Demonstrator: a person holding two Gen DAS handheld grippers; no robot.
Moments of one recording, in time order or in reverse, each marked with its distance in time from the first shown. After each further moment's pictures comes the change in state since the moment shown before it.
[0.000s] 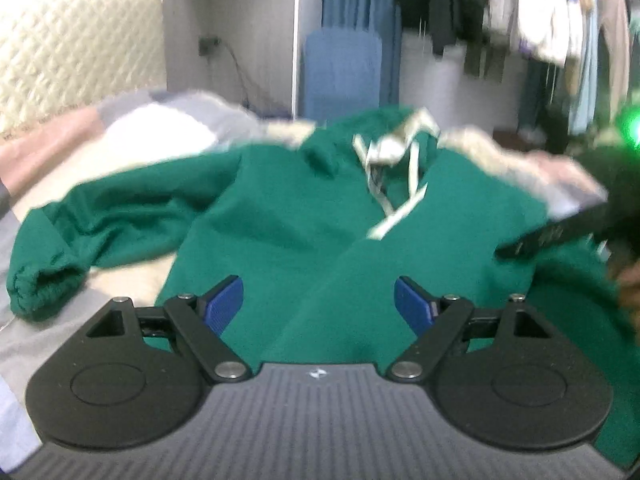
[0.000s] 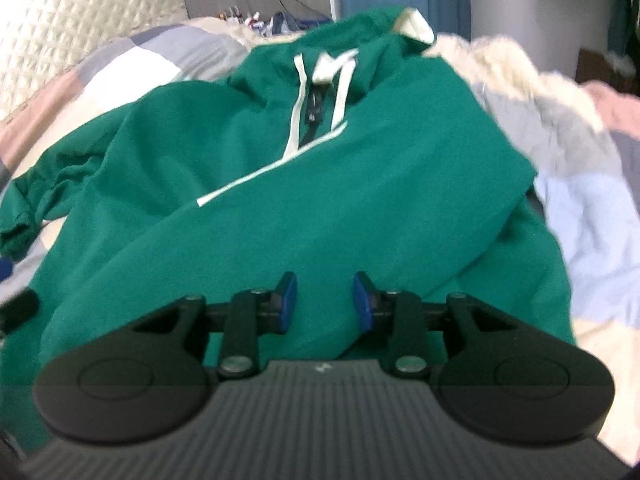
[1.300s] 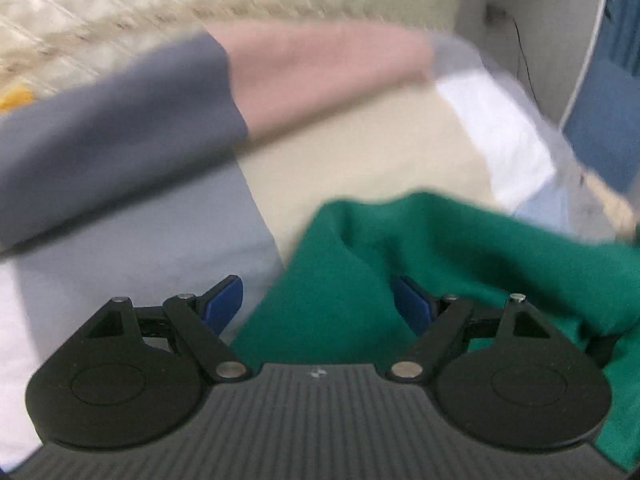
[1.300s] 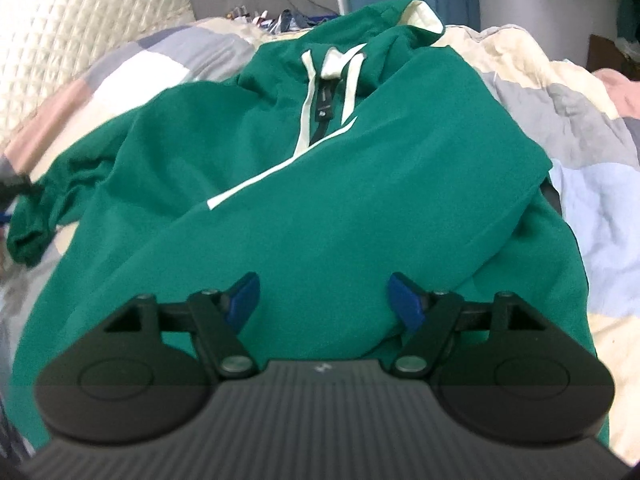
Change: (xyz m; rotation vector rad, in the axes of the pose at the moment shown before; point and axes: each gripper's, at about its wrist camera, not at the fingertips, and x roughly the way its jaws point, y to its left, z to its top) left arm 0.099 0.289 0.052 -0.494 0.150 0.524; right arm 0.007 -0.009 0.001 0.082 0.019 0.086
